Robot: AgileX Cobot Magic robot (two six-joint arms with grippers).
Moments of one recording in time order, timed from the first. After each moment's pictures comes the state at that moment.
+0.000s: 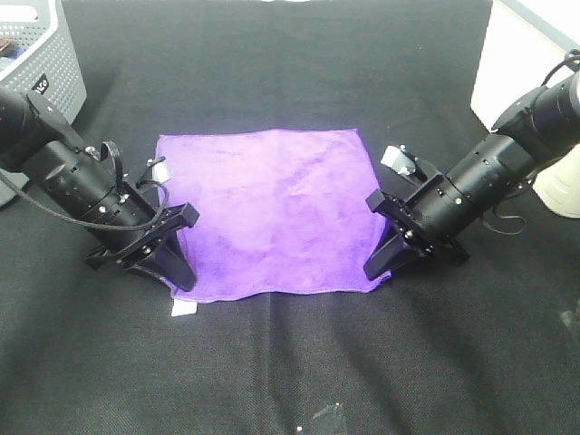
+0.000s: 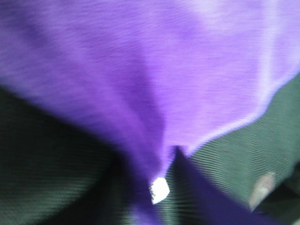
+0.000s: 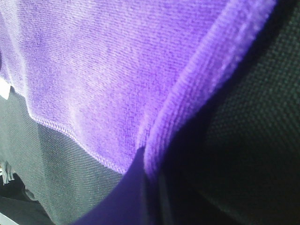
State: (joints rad) left arm -0.19 2.22 -1.25 -0.83 0.89 0.55; right arm 0.12 2.23 -1.22 0.88 0.92 -0.65
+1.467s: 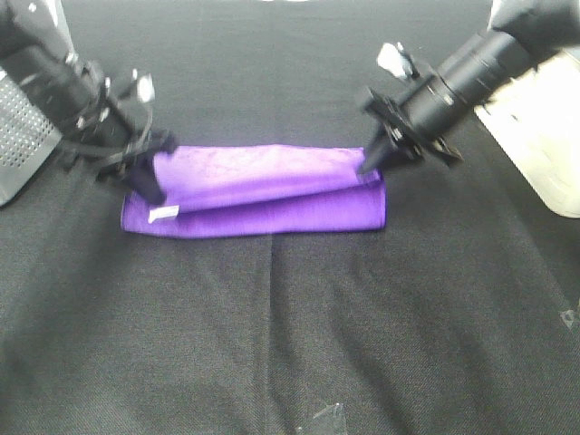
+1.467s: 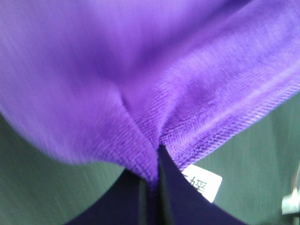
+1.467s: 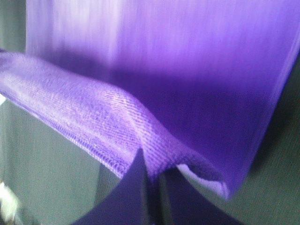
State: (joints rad) left arm -0.15 2.19 -1.62 -0.50 1.01 0.36; right arm 0.14 2.25 -1.70 0.76 1.04 -0.37
